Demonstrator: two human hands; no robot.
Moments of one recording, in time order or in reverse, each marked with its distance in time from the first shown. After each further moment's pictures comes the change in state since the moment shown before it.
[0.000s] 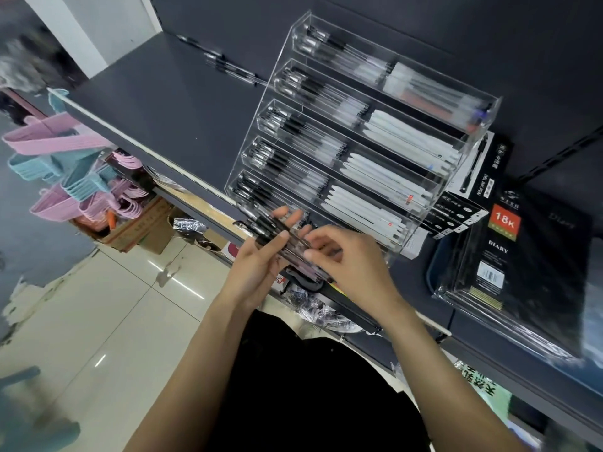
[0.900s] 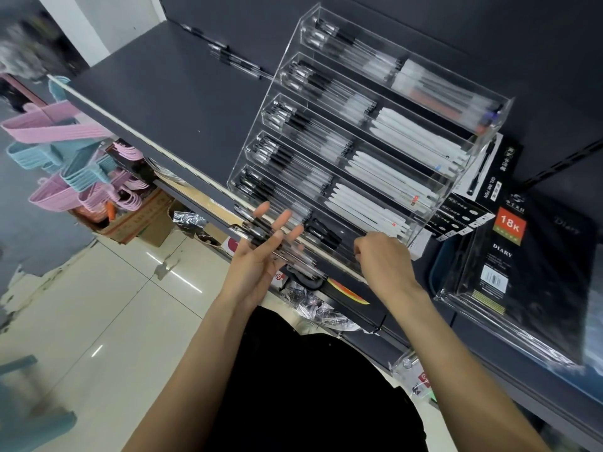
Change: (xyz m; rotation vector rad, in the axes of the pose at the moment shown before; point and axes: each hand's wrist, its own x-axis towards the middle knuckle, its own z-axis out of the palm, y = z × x) left_hand 0.003 -0.007 -0.013 -0.085 0.136 -0.009; right_hand 0.014 0.051 -0.004 -0.779 -0.097 0.148
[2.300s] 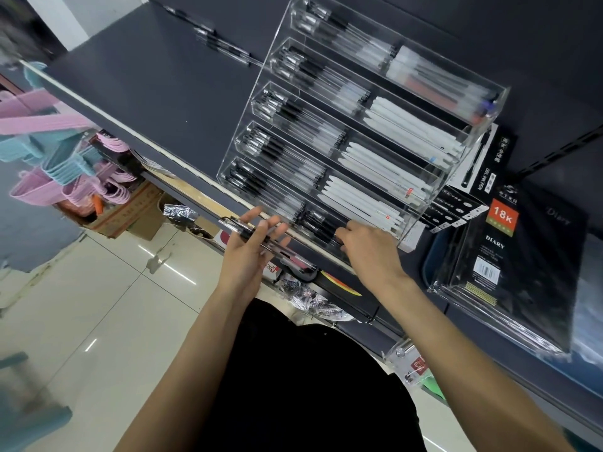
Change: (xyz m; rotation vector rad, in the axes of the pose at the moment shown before) left_hand 0.013 -0.010 -0.005 0.096 0.168 0.018; right_hand 0.006 -0.006 0.005 -0.190 0.001 -0.138
